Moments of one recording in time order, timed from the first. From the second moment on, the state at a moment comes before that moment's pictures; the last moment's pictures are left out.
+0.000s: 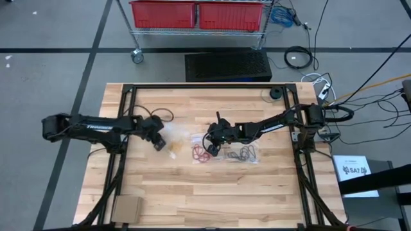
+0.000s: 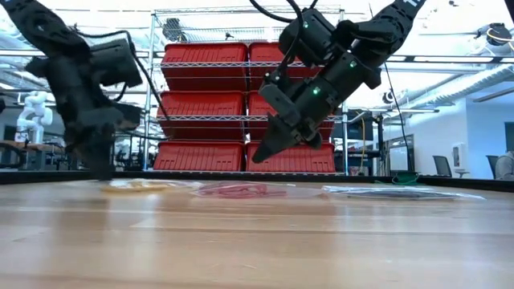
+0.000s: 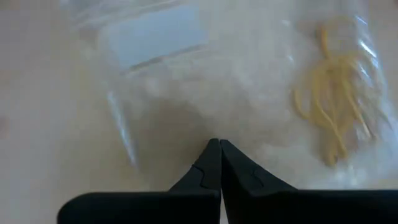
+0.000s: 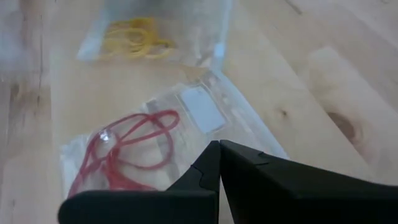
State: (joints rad) left arm 0.26 1.05 0.35 -0.43 0.08 -0.48; right arm -0.03 1.85 0.98 0.14 0.16 0.36
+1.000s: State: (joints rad) left arm 0.05 1.15 0.35 -0.27 -0.27 -0.65; right arm -0.03 1.85 0.98 0.17 0.06 0.34
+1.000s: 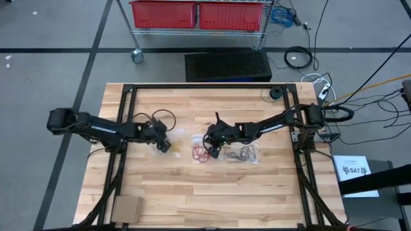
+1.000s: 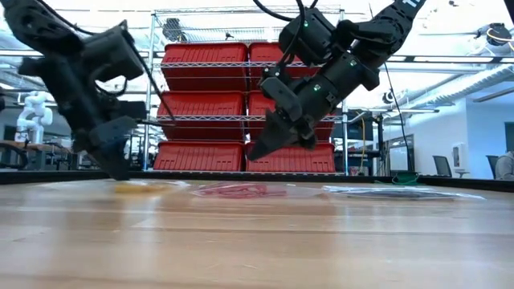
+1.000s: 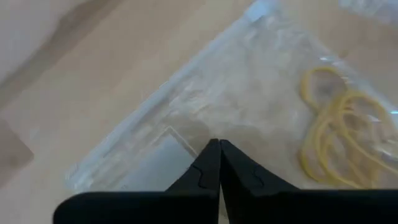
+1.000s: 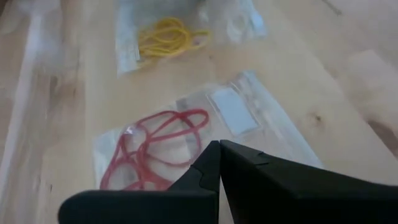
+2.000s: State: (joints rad) left arm -0.16 1.13 0.35 -0.19 -0.39 -0.83; right arm -0.07 1.95 0.97 0.21 0.14 0.37
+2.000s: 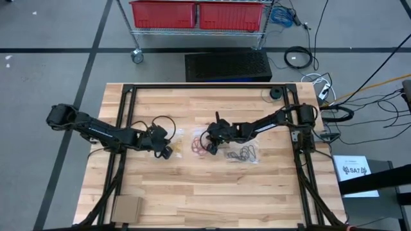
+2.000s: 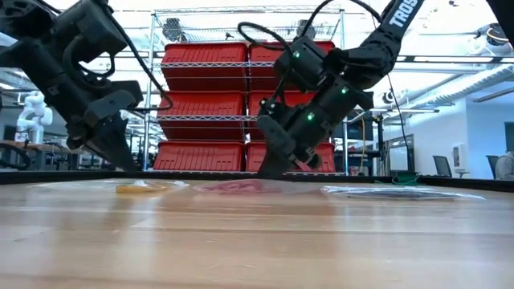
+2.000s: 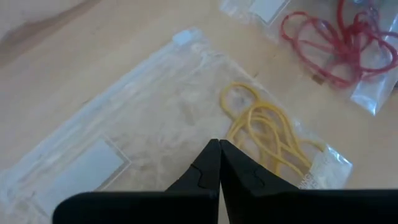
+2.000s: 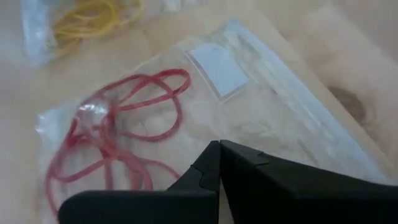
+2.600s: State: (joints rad) left arm -0.16 1.08 0.38 -0.19 -0.46 -0.73; right arm 0.01 1.65 0.97 -0.64 0.13 0.63
